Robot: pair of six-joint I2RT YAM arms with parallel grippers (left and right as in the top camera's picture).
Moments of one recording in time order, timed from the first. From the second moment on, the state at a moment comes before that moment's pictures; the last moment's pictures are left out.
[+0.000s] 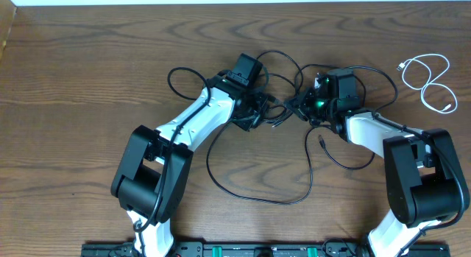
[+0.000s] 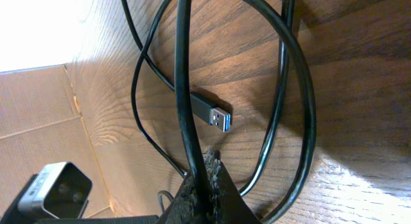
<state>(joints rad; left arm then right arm) -0.51 1.95 1.35 -0.62 0.34 -1.49 0.21 1.86 0.88 0.15 -0.58 0.99</state>
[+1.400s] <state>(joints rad) -0.57 1.95 1.35 -0.62 0.23 -1.54 0.21 1.86 0.88 0.15 -0.59 0.99</state>
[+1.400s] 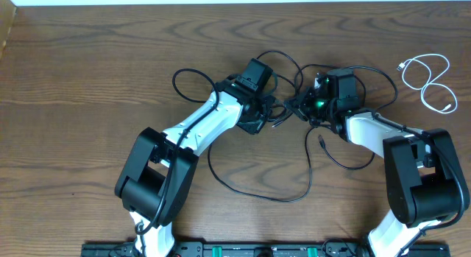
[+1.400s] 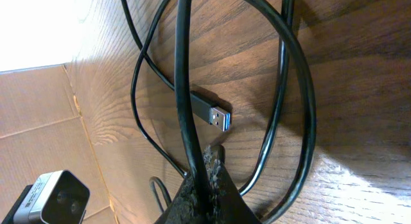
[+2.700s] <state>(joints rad) -0.49 1.95 1.35 -0.62 0.25 -1.25 0.18 1.86 0.88 -0.15 -0.95 0.90</state>
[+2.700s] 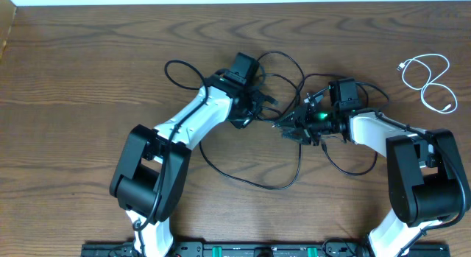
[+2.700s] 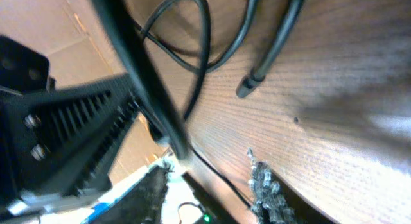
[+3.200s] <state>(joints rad) -0.46 1.95 1.35 -0.62 0.33 -1.14 0.18 1.83 0.89 0.15 -1.03 1.00</state>
